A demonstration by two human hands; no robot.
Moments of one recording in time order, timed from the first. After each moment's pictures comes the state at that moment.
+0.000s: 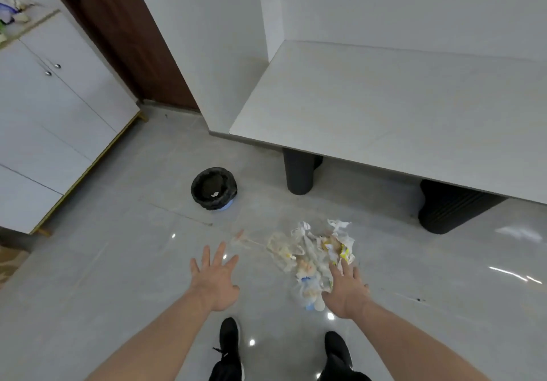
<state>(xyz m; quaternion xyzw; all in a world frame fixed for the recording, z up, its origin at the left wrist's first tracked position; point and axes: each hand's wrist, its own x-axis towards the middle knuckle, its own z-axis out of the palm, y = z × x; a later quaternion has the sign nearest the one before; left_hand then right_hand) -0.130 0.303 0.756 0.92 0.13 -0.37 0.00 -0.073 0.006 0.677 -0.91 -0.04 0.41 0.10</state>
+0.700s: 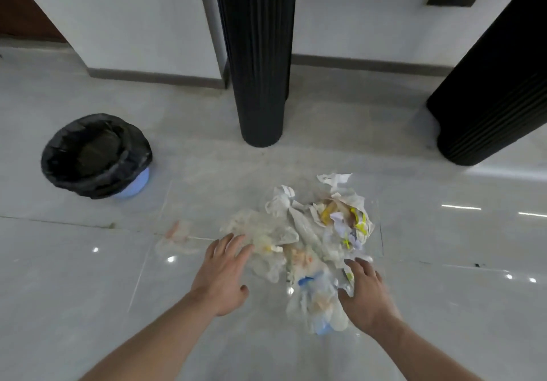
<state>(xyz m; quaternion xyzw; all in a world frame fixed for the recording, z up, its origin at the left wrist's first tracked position) 0.023 0.365 0.174 0.96 -0.18 -0.23 0.01 -0.023 0.059 0.163 -0.93 0.14 0.29 0.19</state>
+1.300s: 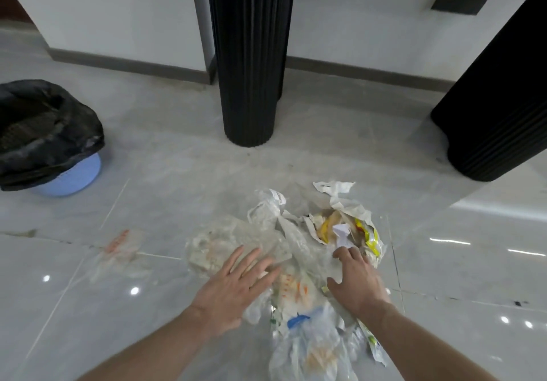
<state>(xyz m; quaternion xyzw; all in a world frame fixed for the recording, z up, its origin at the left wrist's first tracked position) 0.056 0.323 -0.020 0.92 -0.35 -0.15 -0.09 0.067 0.038 -0.008 -0.97 0.07 0.19 0.11</state>
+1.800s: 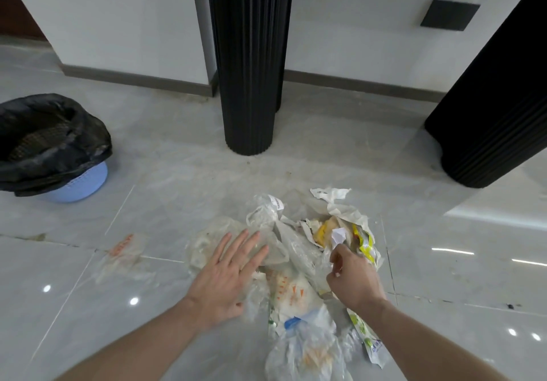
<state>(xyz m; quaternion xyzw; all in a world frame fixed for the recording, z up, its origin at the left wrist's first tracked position) 0.061 0.327 0.001 0.95 -0.29 -0.07 -0.06 0.067 0.035 0.009 -0.96 0.10 0.14 0.21</state>
